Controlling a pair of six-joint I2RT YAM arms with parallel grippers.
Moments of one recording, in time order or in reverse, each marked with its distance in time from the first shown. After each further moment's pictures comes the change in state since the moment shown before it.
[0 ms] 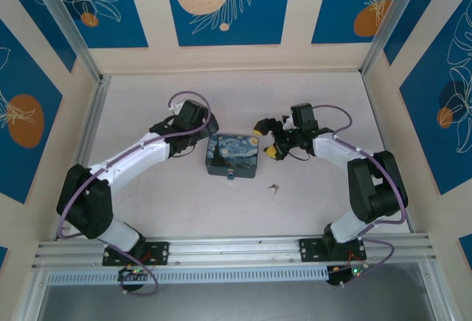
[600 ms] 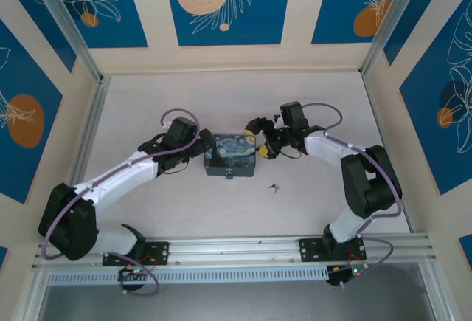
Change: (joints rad) left arm 0.000 -0.185 -0.237 0.063 0.154 -0.074; right arm 0.074 0.060 0.055 0.025 0.048 0.056
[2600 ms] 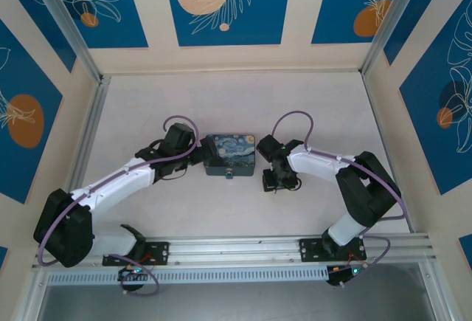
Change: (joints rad) left arm 0.000 -0.039 -0.078 0.039 0.129 0.050; right arm 0.284 -0.047 -0.068 -0.671 0.634 -0.637
